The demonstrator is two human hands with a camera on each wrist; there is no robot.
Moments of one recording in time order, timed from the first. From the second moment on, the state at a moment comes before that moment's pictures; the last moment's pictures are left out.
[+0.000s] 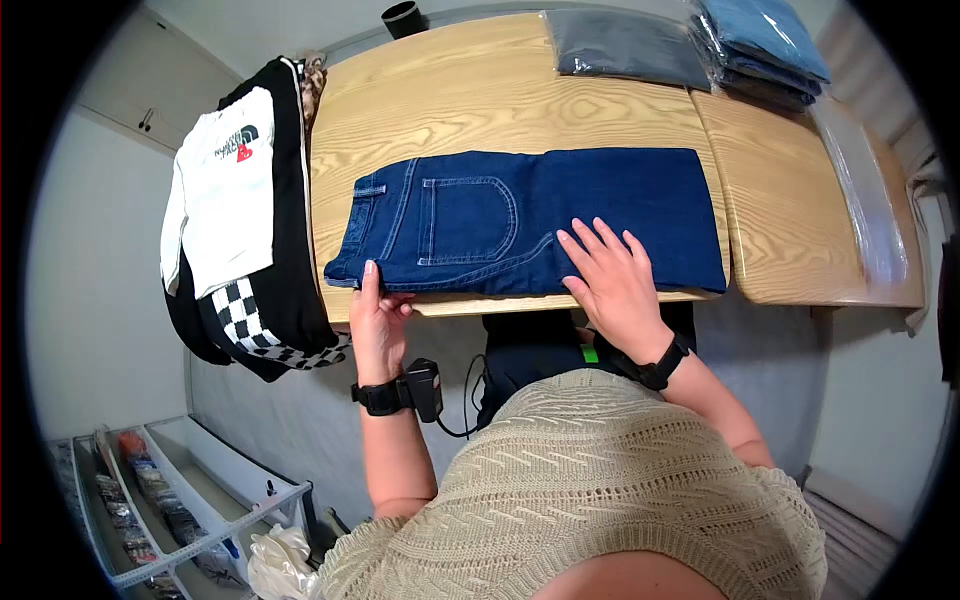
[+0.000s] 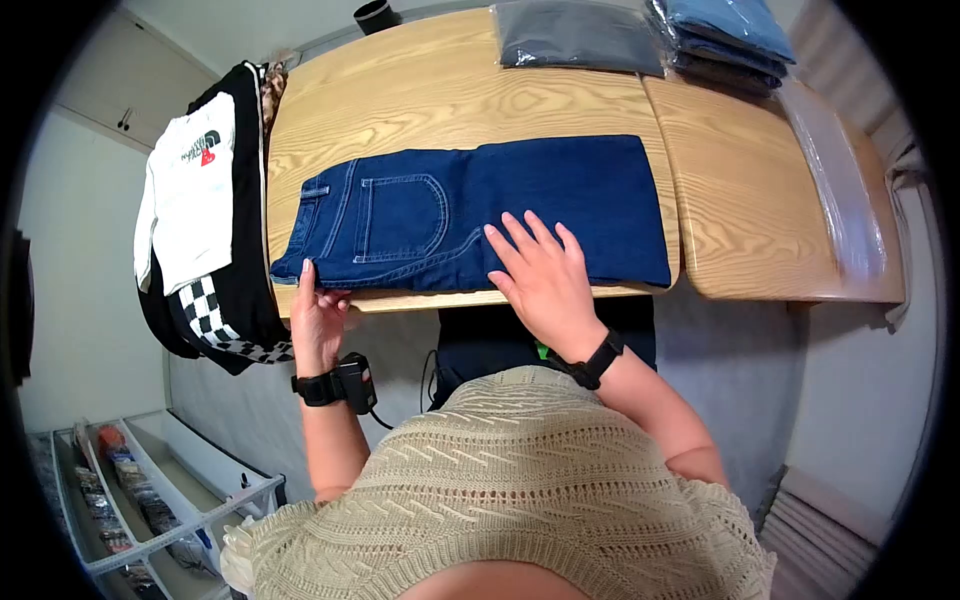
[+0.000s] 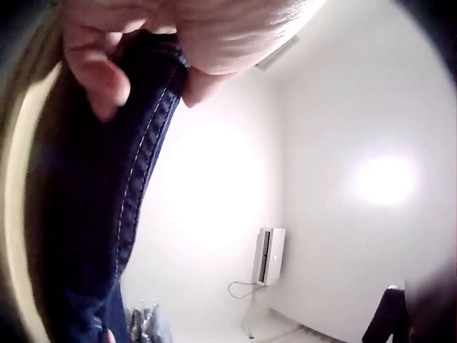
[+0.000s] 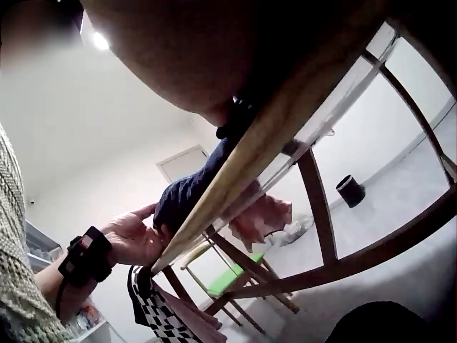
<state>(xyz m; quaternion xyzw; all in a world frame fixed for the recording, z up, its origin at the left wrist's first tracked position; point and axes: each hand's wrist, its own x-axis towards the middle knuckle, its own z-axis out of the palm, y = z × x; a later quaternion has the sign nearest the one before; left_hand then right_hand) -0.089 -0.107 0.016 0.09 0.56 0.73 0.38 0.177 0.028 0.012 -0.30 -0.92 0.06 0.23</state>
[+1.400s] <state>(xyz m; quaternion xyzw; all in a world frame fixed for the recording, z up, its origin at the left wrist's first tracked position) 0.024 -0.023 0.028 0.77 0.55 0.31 0.12 0.298 0.043 0.029 -0.45 -0.63 0.43 0.46</state>
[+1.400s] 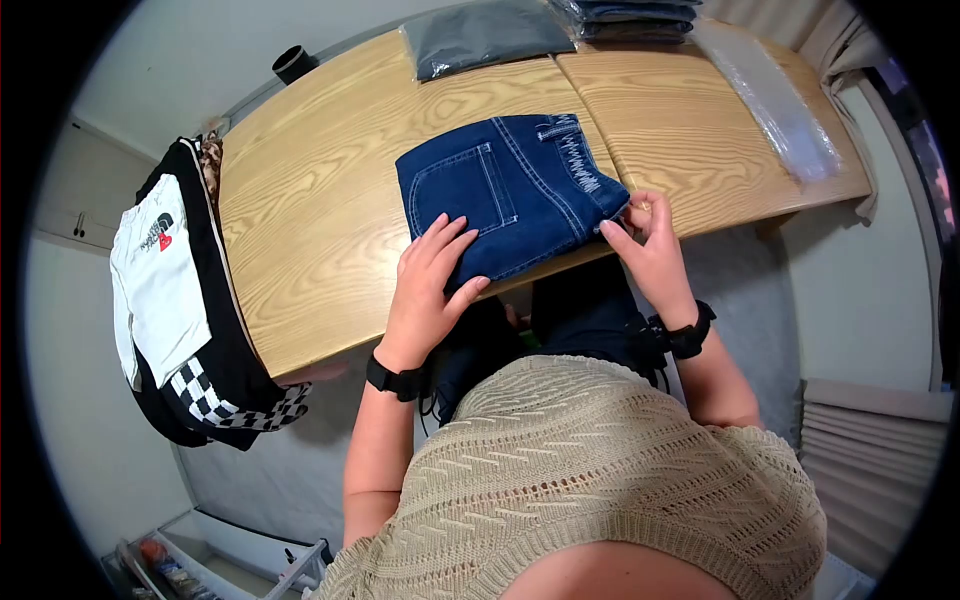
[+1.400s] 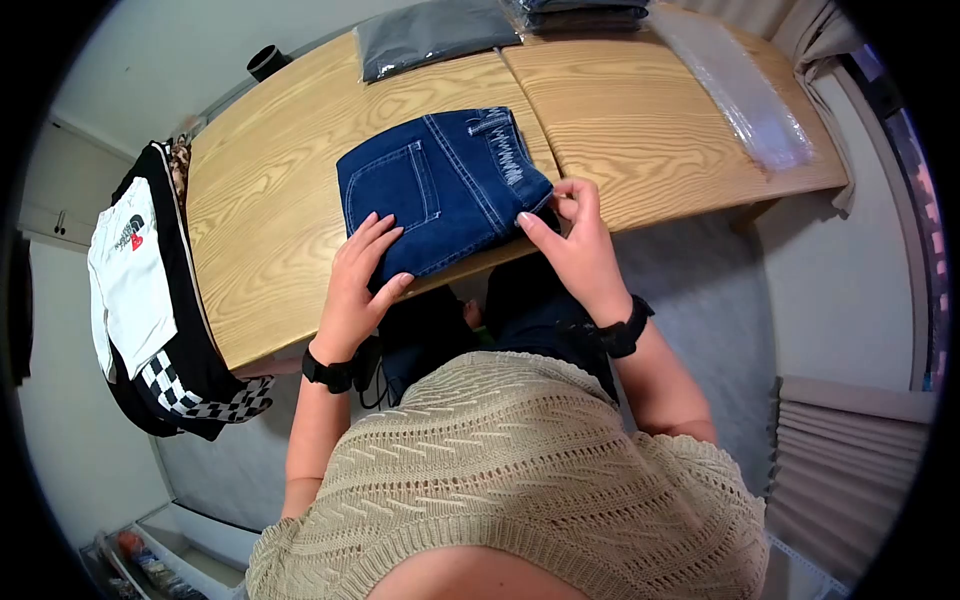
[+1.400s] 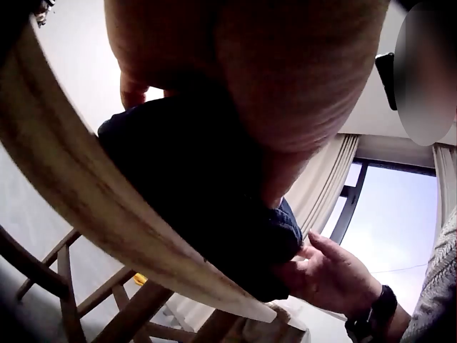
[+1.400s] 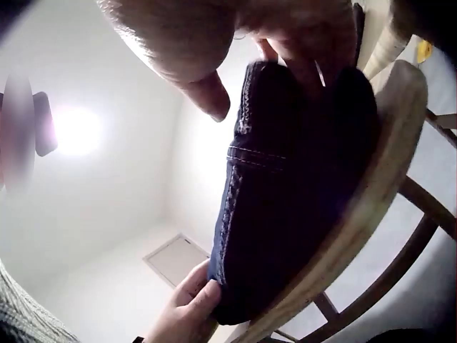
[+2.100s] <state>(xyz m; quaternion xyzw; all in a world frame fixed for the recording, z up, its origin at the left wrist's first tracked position) 0.047 -0.005 0.041 0.70 0.65 0.29 -0.02 0.262 0.097 0.089 -0.39 -0.69 0.41 0.45</state>
